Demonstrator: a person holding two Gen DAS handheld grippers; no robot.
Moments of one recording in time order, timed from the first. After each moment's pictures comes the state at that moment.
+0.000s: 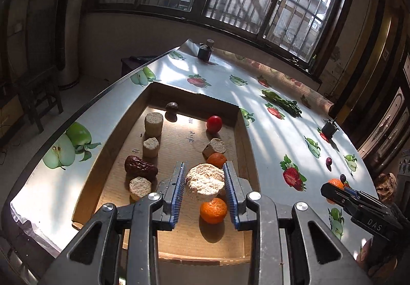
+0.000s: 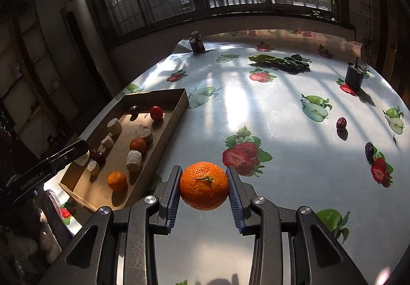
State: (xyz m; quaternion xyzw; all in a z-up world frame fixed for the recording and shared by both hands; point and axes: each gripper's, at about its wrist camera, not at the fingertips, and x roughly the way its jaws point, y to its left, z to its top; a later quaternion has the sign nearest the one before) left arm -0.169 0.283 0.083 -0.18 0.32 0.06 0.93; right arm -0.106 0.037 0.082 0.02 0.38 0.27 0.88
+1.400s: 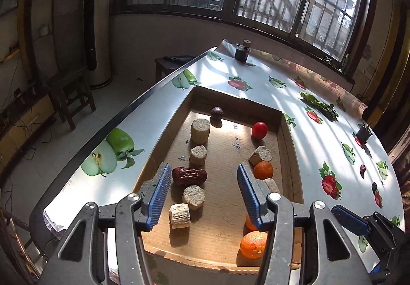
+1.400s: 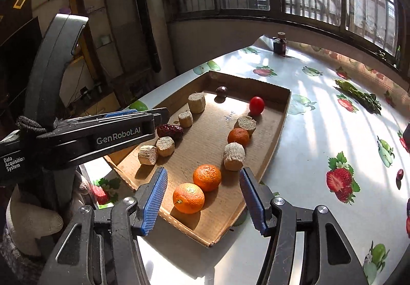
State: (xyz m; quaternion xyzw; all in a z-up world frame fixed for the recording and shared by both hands) left arm -0.163 0.301 0.092 -0.15 0.34 0.15 0.92; right arm -0.150 0.136 0.079 -0.06 0.35 0.37 0.86
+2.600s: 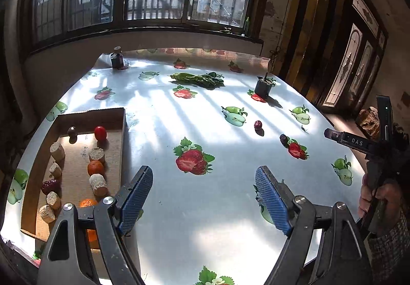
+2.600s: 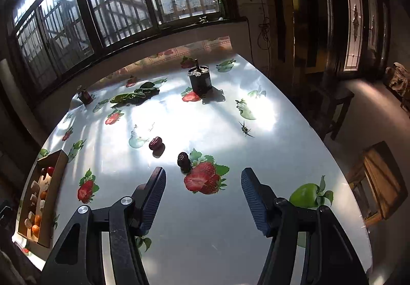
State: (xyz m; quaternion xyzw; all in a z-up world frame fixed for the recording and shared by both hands) left arm -0.139 0.081 0.125 -0.04 0.35 -0.08 0.93; right arm -0.073 -0.242 0.095 0.12 0.37 0.02 0.92
